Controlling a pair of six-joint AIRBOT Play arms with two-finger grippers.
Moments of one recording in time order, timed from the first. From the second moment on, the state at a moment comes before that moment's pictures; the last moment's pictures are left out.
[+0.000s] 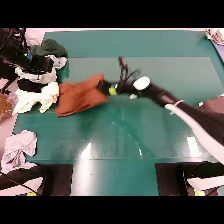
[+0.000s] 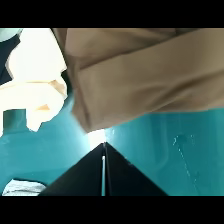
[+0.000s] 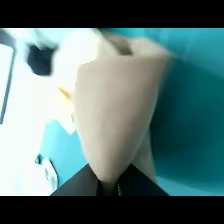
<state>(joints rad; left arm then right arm) -0.31 -1.28 1.83 1.70 -1.65 -1.67 0.56 -1.53 1.34 -0.50 0.55 1.37</state>
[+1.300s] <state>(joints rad) -0.31 -1.28 1.83 1.51 -1.58 -1.75 -0.82 -1.42 2.08 -1.07 1.53 1.79</state>
